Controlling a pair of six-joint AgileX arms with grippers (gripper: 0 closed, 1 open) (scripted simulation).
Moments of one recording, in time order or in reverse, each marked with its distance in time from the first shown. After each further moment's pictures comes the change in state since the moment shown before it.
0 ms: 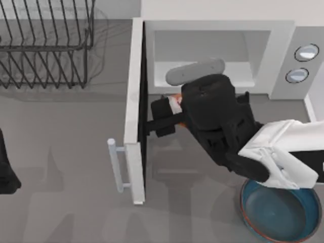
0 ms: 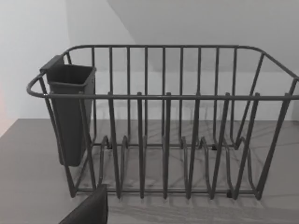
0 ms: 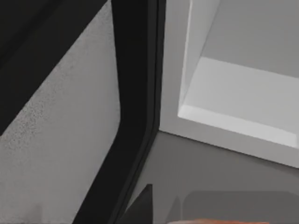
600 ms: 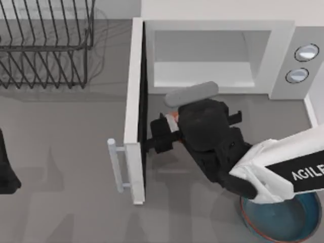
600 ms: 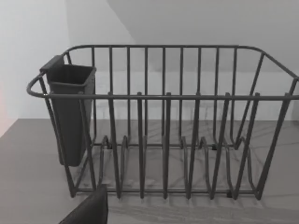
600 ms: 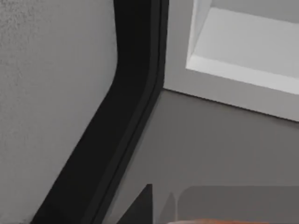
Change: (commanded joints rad) left arm 0.000 0.000 0.000 0.000 0.000 0.000; right arm 0.000 0.154 -0.044 0.210 0.003 0.000
